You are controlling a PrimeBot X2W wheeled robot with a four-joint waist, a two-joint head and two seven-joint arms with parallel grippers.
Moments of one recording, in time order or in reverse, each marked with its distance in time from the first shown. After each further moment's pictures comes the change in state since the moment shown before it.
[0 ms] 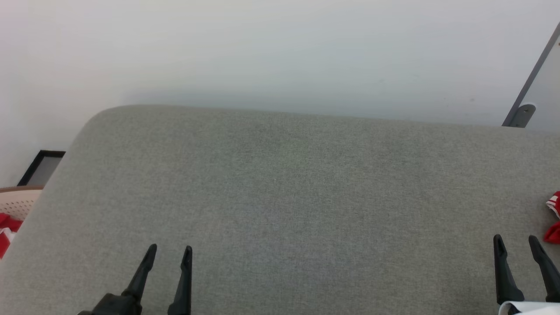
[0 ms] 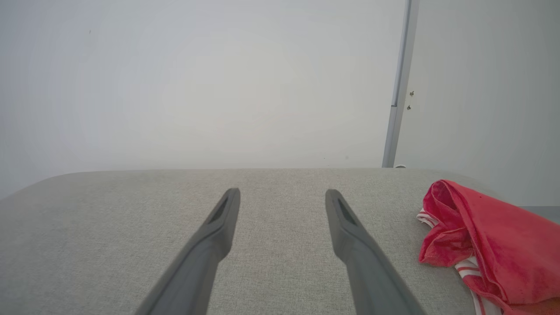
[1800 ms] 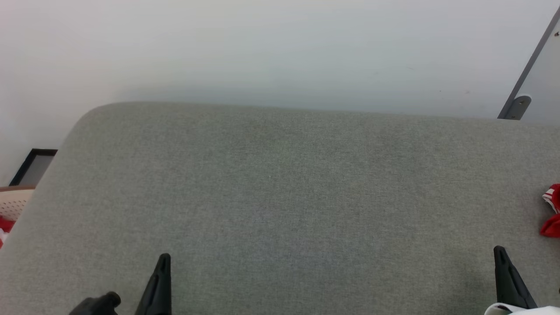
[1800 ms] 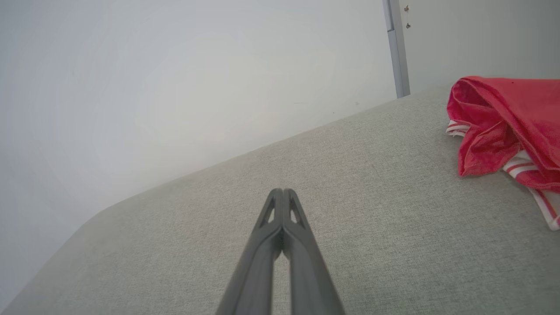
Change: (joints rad) left arm -0.001 -0.027 0.019 0.054 -0.315 0.000 0.063; right arm 0.014 0.057 0.020 0.017 0.272 0.000 0.079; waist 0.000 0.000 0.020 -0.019
